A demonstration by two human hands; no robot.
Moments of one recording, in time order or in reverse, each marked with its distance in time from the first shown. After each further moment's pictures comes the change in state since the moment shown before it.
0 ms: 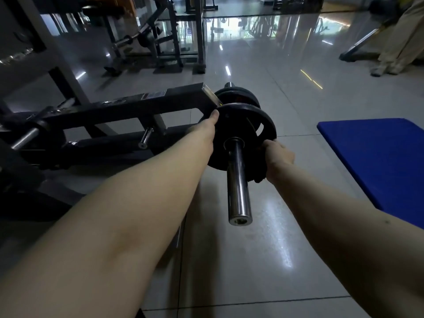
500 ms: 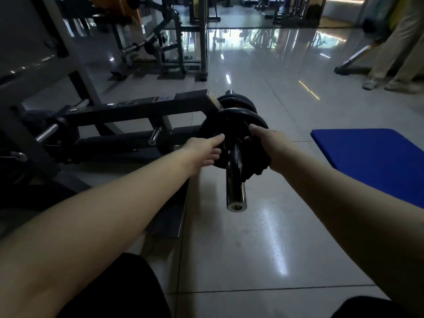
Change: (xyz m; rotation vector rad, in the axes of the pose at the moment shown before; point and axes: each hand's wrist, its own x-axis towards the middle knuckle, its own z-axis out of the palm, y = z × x) left_hand -0.063 -0.023 -0.054 0.350 -0.233 0.163; right_hand -0.050 -0.046 -0.021 -0.202 -0.359 -0.082
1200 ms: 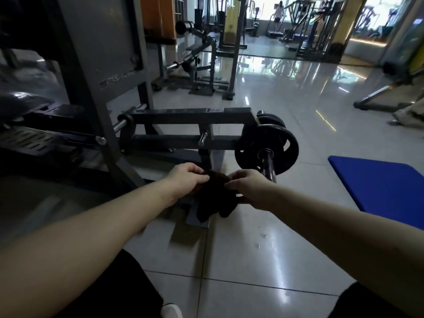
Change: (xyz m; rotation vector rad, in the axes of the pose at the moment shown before) left_hand -0.141 -0.078 -0.140 0.157 0.143 0.140; right_hand -0.155 0.032 0.126 -0.380 -0.404 0.036
